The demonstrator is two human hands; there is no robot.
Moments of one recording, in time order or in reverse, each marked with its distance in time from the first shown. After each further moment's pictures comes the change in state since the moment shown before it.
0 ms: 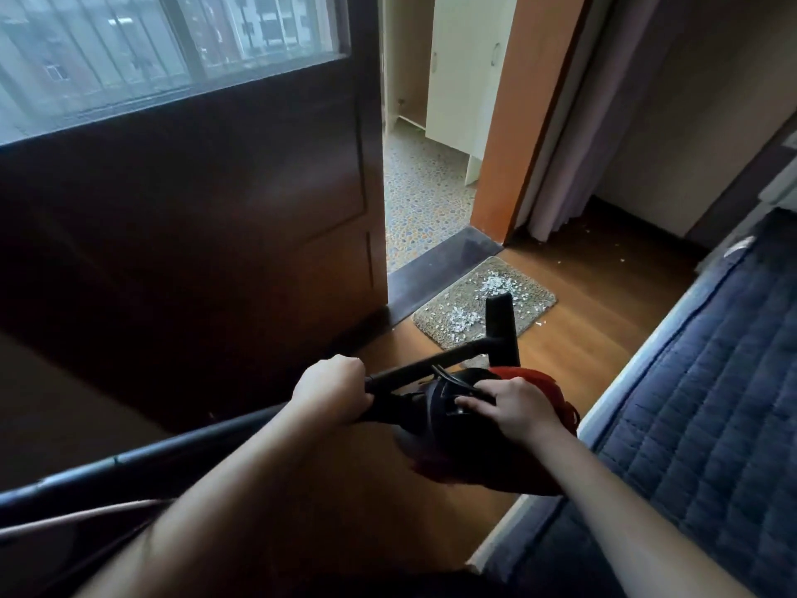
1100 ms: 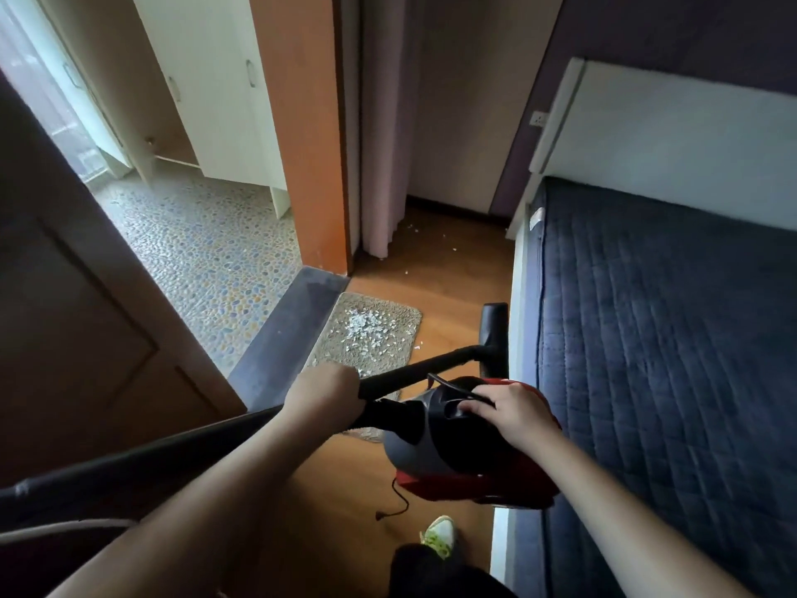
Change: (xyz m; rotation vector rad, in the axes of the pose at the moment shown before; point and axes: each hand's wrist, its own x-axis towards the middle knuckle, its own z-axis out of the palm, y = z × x) left_hand 0.377 0.169 -0.113 0.202 -0.001 0.640; right_hand 0.189 0.157 -0.124 0.072 0.187 0.574
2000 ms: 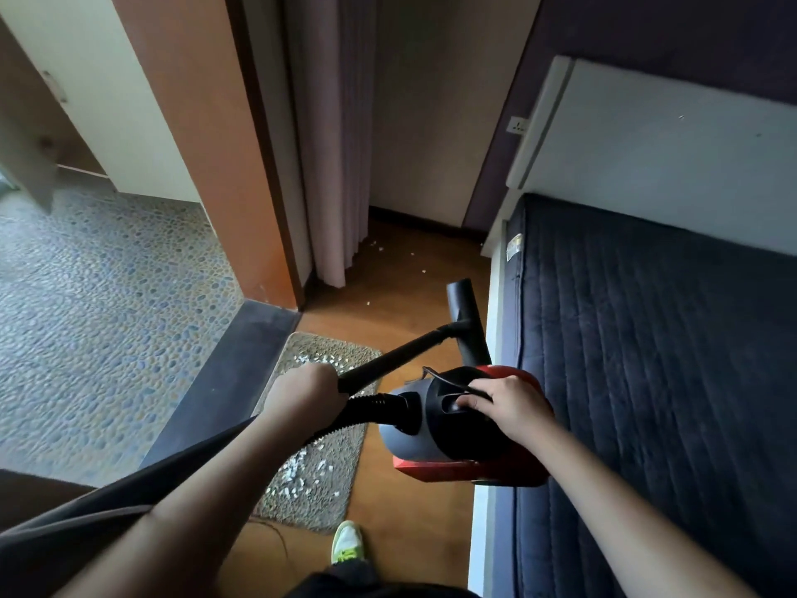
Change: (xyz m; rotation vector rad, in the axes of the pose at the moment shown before) left_hand 0.350 0.057 -0.089 -0.161 -0.044 -0.087; right_hand 0.302 0.151 -0.132 0.052 -0.030 0.041
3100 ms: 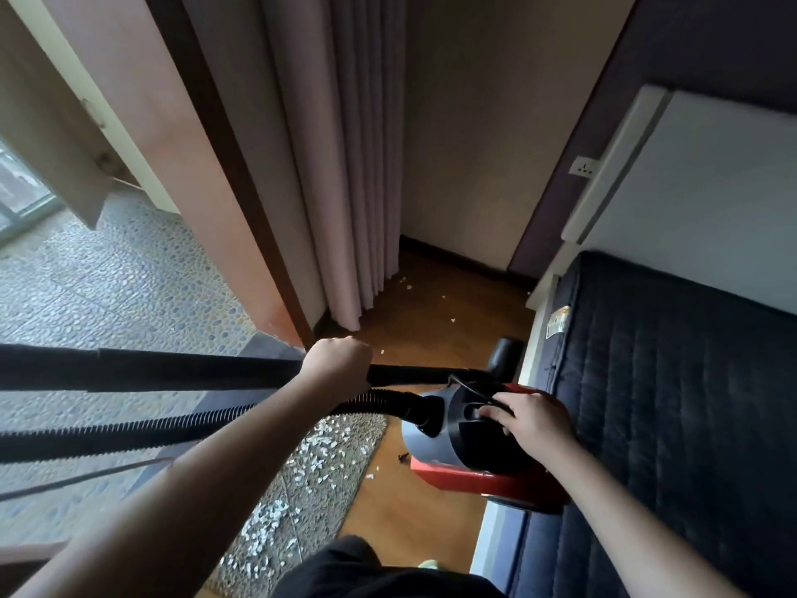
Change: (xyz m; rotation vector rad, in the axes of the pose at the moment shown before) left_hand 0.319 0.151 -0.105 0.305 -0.014 0.056; right_hand 0.306 0.165 -0.139 -0.085 -0.055 -0.054
